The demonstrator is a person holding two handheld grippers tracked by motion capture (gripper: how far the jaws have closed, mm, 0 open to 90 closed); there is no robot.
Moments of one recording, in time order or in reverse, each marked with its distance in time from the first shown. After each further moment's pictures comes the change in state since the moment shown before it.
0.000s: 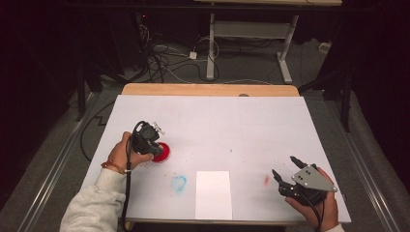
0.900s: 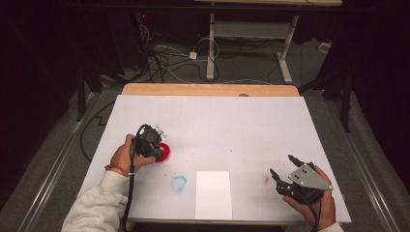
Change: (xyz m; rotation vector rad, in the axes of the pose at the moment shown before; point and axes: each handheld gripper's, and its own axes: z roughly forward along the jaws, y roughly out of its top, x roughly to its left) left arm -0.005 -0.002 0.009 0.001 0.028 -0.002; right arm 0.003 0.003 0.006 0.000 -0.003 -0.026
